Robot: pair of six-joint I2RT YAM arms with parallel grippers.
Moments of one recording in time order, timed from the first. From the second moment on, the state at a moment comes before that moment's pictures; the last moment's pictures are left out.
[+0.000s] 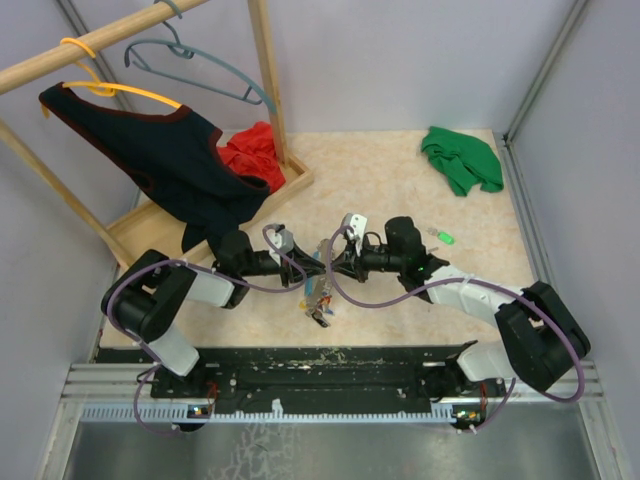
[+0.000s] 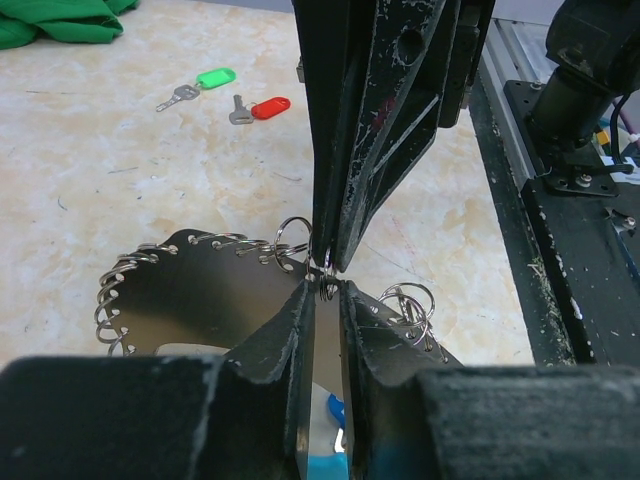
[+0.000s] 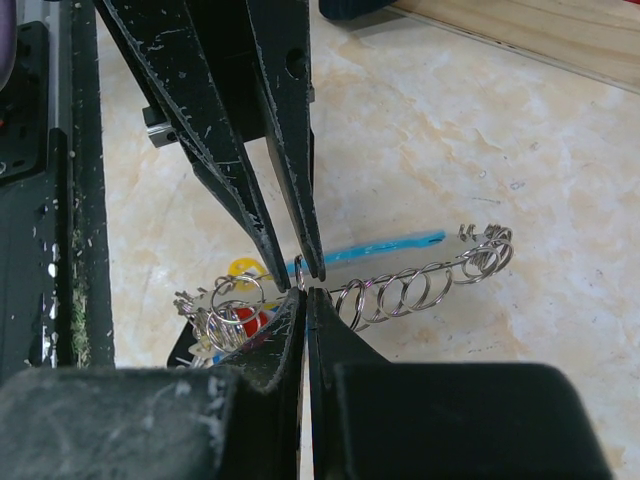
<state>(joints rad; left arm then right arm) -0.53 1.66 0.45 1.21 0.97 -0.05 0.60 1.32 0.59 0.36 -0.70 -0.15</state>
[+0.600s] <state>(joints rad) -0.53 1.65 0.45 1.19 0.98 -0.05 0.60 1.32 0.58 0.37 -0.71 -0.16</state>
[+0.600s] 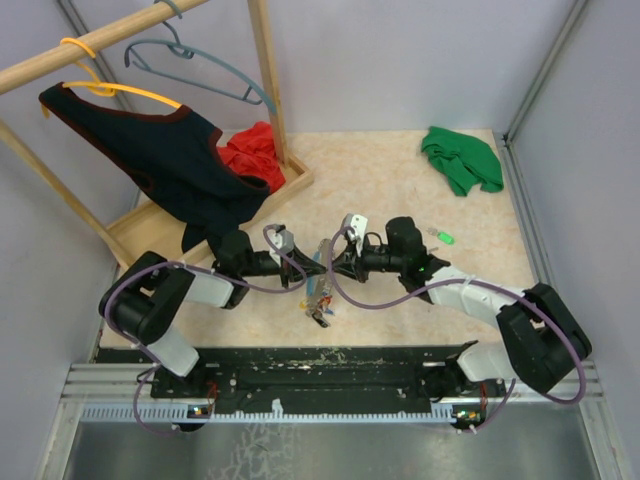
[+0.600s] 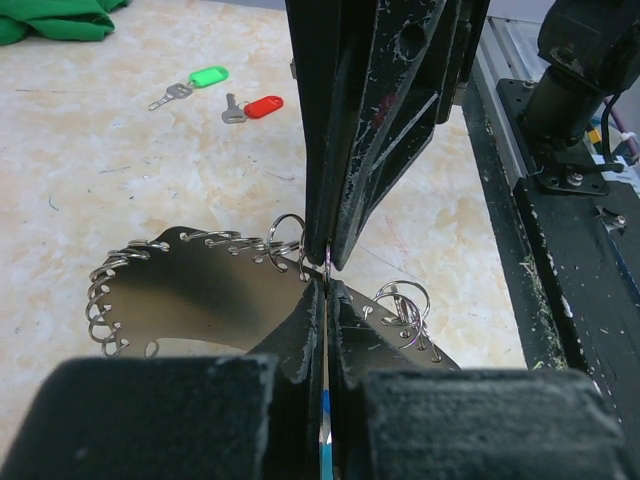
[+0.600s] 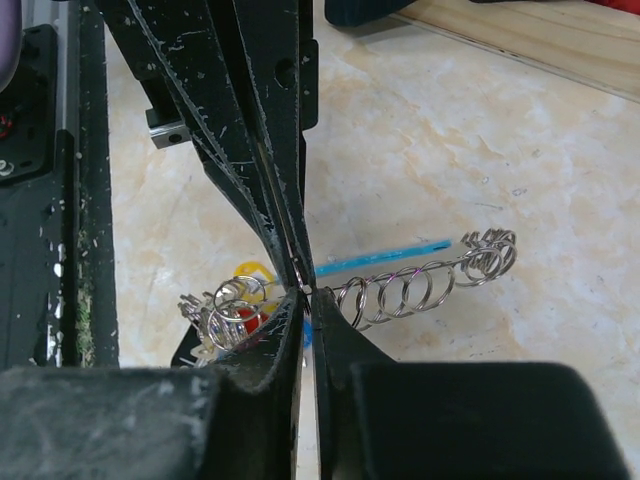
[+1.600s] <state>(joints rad) -0.53 1.55 0.22 1.38 0.68 0.05 0.60 1.13 0.79 -0.29 -0.02 0.25</state>
